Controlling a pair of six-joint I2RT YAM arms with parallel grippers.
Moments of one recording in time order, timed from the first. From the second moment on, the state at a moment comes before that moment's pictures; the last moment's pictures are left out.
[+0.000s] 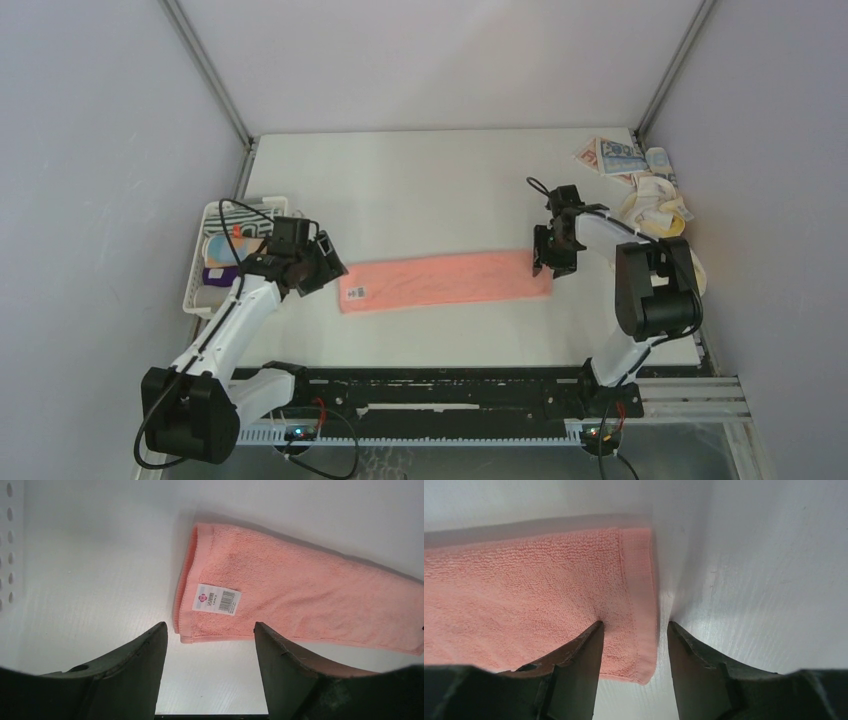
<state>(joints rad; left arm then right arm) -0.17 1.07 0.75 -0.65 -0.01 -0.63 0.13 1.68 0.99 -0.65 -0.08 0.30</state>
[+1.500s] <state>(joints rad) -0.27 1.41 0.70 -0.34 0.24 -0.74 0.13 1.64 1.24 -0.84 0.07 0.19</state>
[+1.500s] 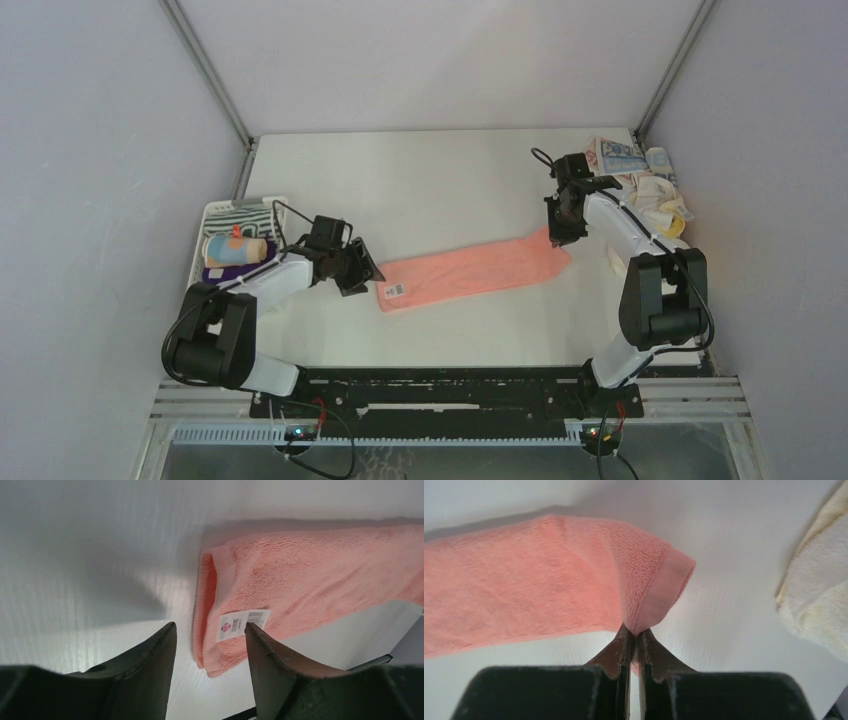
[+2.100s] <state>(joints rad) -0.28 1.55 0.68 -0.16 0.26 -0.80 0.31 1.51 1.24 -0.84 -0.17 0.20</state>
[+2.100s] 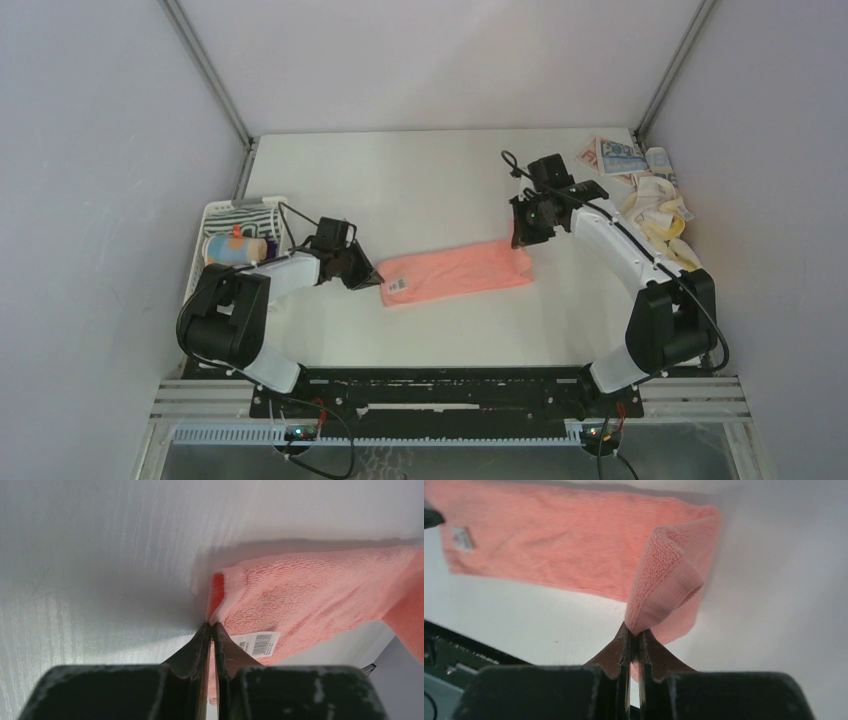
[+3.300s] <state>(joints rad) -0.29 1.52 0.60 -0.01 0.27 -0.83 0.69 1.88 1.51 -0.65 -0.37 0.49</state>
